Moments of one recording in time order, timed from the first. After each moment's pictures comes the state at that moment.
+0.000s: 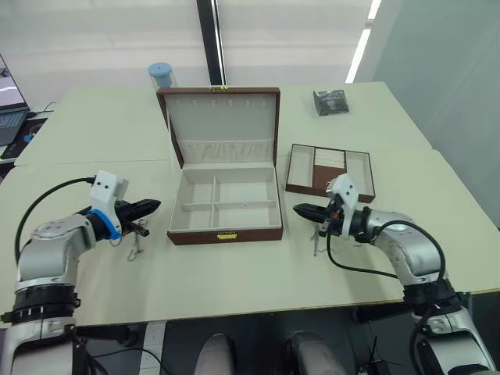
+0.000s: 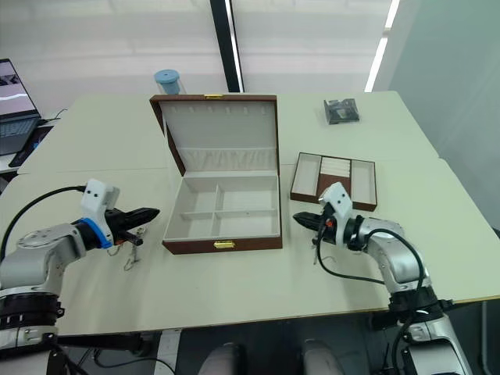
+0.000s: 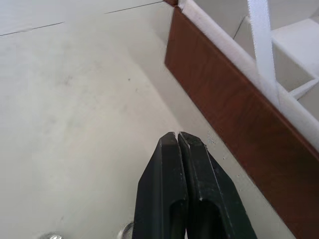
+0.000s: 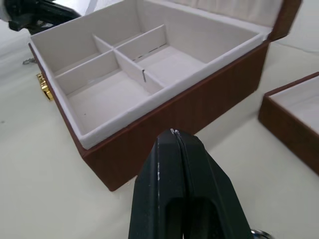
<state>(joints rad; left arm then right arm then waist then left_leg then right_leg) -0.33 0.80 0.34 0.24 -0.36 0.59 -0.90 -0.43 -0.47 0.02 -0.07 0.34 0.55 0.91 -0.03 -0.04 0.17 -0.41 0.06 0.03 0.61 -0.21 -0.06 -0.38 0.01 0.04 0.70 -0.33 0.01</state>
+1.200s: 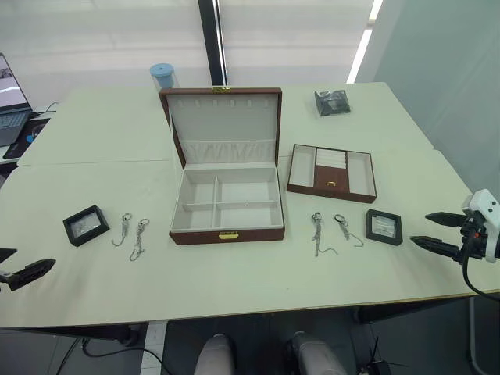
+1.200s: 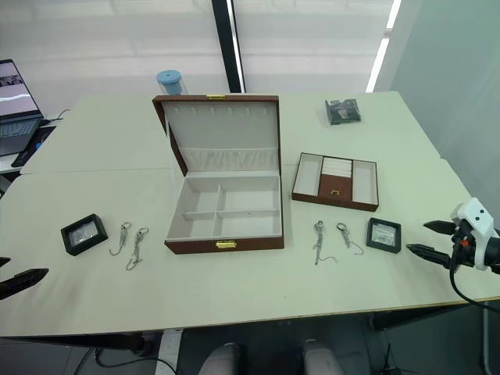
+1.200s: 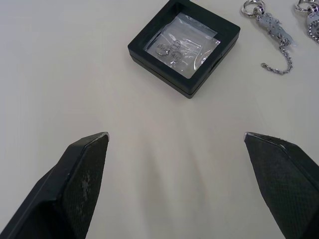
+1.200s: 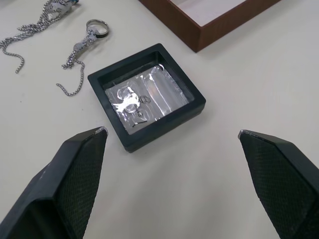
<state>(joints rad) 0.22 1.08 0.72 0.28 -0.33 0.49 -1.01 -0.17 -1.02 -0.25 0.33 0.35 0.28 1.22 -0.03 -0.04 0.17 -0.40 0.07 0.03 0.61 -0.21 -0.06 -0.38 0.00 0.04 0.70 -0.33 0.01</state>
